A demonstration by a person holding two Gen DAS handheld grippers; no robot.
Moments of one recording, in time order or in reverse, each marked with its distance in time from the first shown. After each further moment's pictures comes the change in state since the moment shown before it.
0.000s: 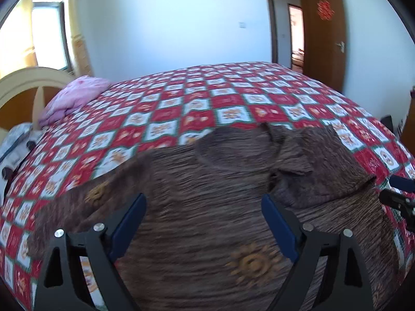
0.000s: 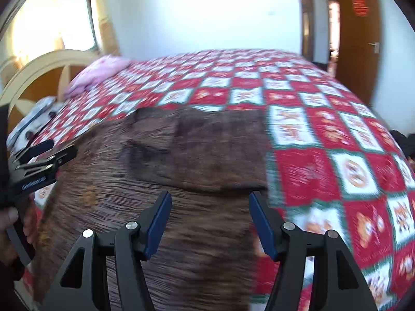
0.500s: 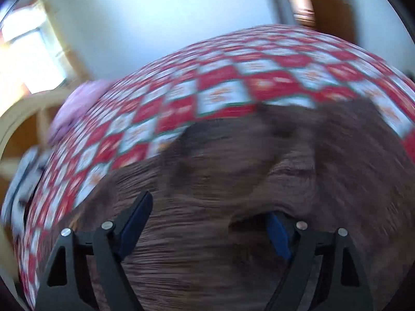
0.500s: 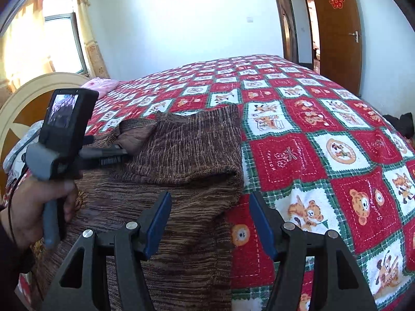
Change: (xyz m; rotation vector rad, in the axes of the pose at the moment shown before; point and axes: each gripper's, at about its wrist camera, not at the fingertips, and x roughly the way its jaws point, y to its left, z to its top) left arm 0.099 -0.044 0.032 0.072 0.148 0.245; right arm 0.000 -0.018 -0.018 0.064 -0.058 0.006
